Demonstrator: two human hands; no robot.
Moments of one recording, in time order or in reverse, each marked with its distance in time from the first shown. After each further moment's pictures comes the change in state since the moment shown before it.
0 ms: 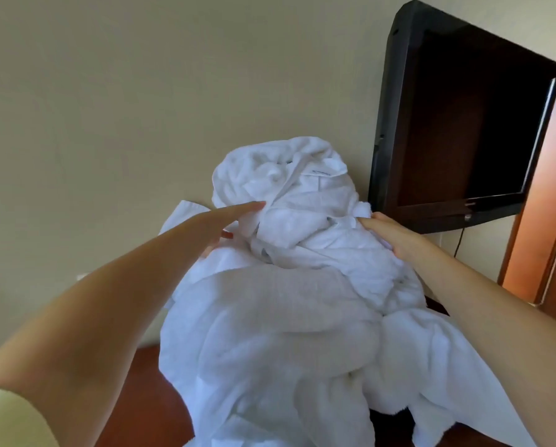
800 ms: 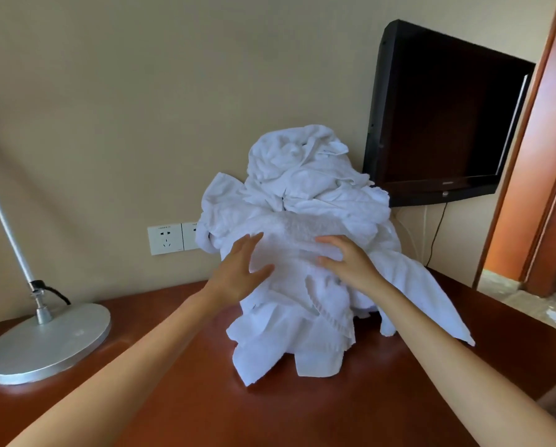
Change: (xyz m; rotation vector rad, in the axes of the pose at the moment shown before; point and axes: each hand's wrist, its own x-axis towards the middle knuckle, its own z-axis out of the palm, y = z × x) left_hand -0.211 -0.147 0.020 0.548 0.149 0.609; right_hand -0.246 0.040 0.068 -0.220 -0.091 -0.512
